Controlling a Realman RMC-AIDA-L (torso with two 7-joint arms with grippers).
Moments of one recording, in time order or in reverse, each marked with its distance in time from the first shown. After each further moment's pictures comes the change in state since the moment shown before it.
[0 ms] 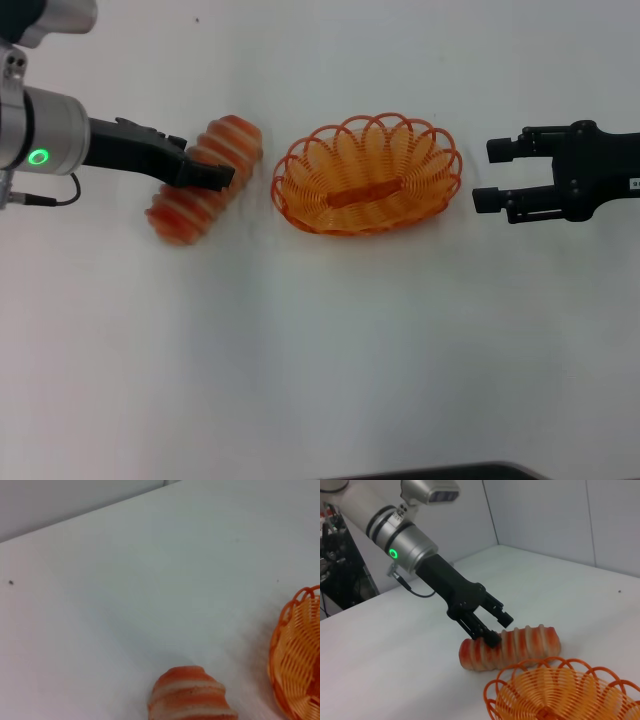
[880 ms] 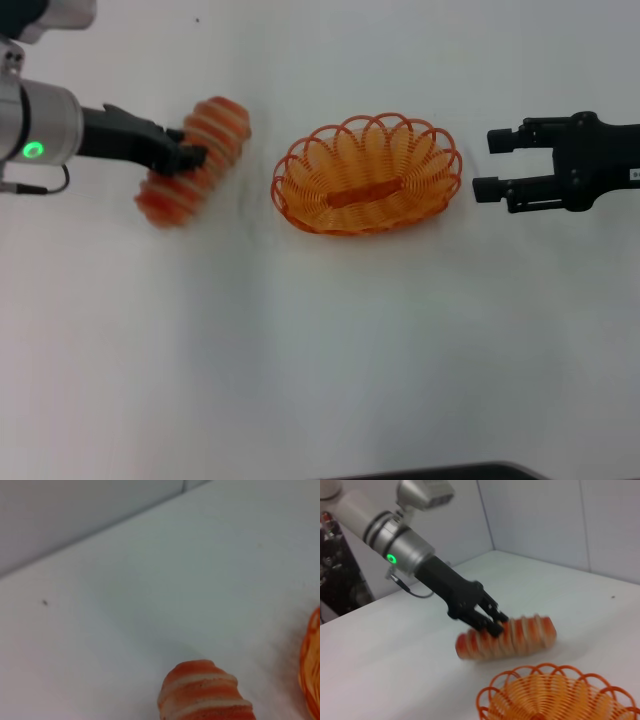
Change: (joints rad) left arm 0.028 0.002 0.048 0.057 0.020 -0.057 -0.010; right arm 0.010 -0.005 0.018 0.006 0.002 0.004 0.007
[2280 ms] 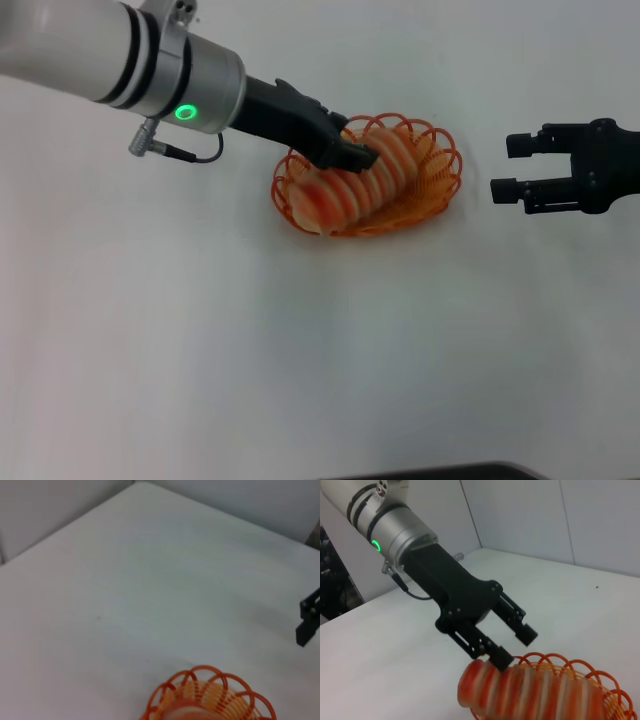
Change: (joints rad) left arm -0.207 -0.006 0.212 -0.115 -0.242 0.031 0.014; right arm 0.011 -0.018 0.081 0.053 -0.058 -0.008 -0.015
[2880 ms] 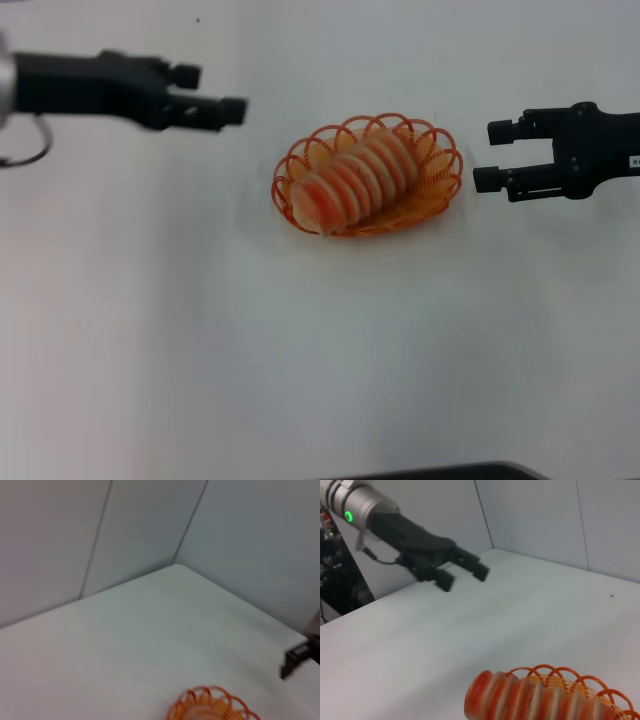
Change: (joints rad) left arm 0.188 0.035 -0.569 0.166 -0.026 0.427 0.173; right arm 0.046 -0.001 -0.027 0.001 0.000 0.003 0.013
